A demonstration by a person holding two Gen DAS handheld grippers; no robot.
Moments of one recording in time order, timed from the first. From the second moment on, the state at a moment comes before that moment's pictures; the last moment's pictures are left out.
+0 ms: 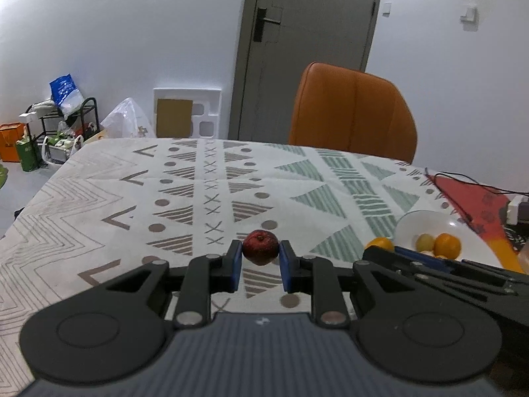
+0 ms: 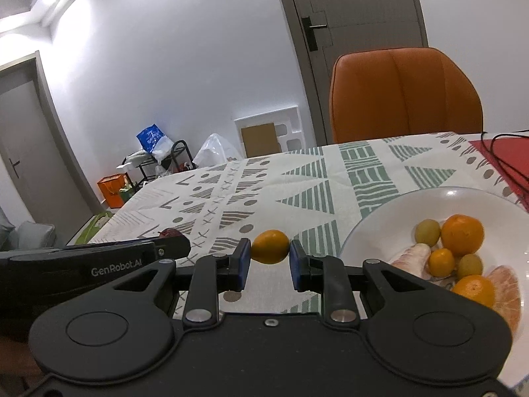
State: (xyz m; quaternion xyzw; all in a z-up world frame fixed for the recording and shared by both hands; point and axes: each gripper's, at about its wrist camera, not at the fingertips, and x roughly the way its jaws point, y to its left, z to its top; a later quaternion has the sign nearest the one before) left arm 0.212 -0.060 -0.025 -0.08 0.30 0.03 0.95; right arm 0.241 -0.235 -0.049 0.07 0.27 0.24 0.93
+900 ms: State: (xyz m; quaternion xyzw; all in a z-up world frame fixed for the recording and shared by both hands) left arm 0.200 -0.151 -0.032 -0.06 0.30 -0.07 0.95; right arm 0.200 -0.342 -0.058 0.11 0.25 0.16 0.95
